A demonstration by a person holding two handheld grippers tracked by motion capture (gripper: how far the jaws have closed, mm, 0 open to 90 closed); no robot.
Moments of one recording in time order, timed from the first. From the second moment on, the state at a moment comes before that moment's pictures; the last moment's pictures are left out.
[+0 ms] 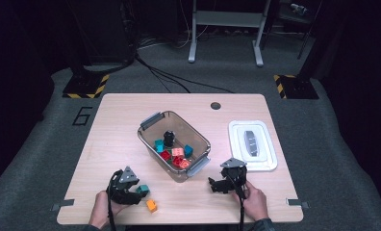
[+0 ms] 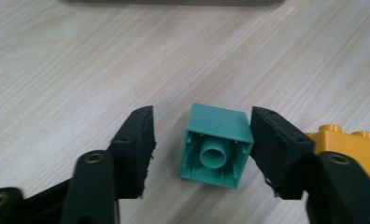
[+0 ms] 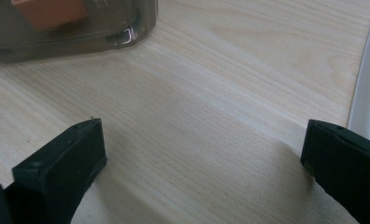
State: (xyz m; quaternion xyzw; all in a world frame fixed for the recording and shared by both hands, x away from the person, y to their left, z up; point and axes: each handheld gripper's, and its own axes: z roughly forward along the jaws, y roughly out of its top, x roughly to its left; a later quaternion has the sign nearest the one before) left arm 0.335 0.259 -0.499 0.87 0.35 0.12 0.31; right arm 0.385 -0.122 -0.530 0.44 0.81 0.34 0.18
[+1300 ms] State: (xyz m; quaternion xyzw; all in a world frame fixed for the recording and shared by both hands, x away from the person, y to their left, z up) left arm 0.381 0.277 -0.389 0.84 0.37 0.18 0.36; right arm 0.385 -0.122 -0.530 0.44 0.81 0.34 0.18
